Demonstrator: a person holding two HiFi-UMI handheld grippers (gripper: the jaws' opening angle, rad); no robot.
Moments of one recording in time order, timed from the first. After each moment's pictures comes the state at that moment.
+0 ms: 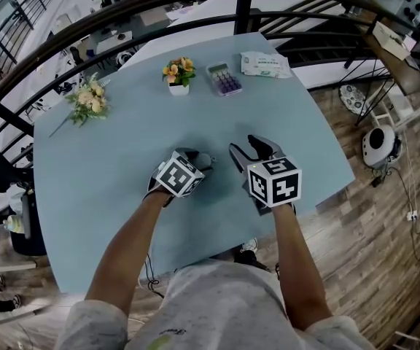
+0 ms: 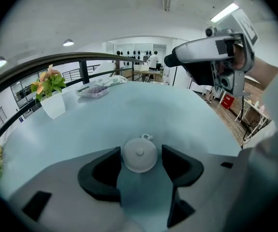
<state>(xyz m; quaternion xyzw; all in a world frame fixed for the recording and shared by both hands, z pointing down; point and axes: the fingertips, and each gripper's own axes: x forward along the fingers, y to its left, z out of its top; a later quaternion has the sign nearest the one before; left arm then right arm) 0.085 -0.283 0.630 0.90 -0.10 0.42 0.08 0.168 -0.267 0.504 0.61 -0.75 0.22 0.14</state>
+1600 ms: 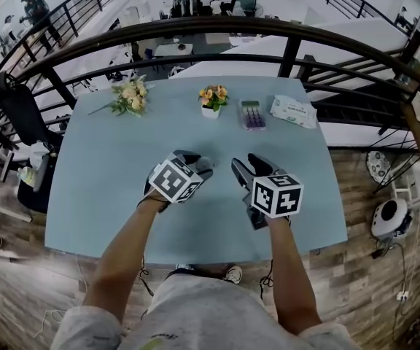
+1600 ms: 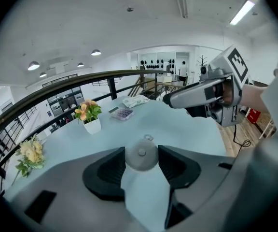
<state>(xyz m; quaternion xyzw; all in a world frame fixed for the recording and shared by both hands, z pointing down) 0.071 -0.293 0.514 0.89 -0.25 0.38 0.09 0.162 -0.287 0.464 0.49 -0.83 0.23 0.08</state>
